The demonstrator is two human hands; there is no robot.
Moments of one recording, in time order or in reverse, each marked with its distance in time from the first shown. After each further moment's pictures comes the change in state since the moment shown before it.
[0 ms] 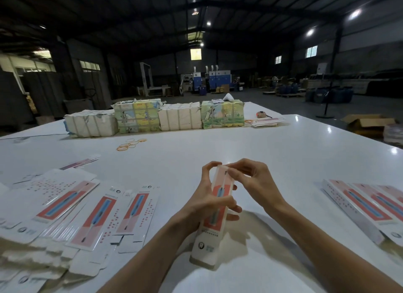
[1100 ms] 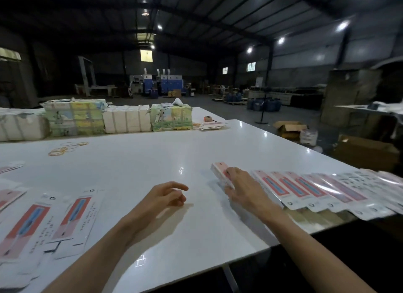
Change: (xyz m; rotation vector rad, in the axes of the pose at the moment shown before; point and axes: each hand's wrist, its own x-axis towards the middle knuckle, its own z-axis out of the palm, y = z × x) left_hand -0.007 -0.014 0.008 0.081 -0.081 -0.021; right_hand -0.064 -0.001 -0.111 -1.160 -0.136 0.222
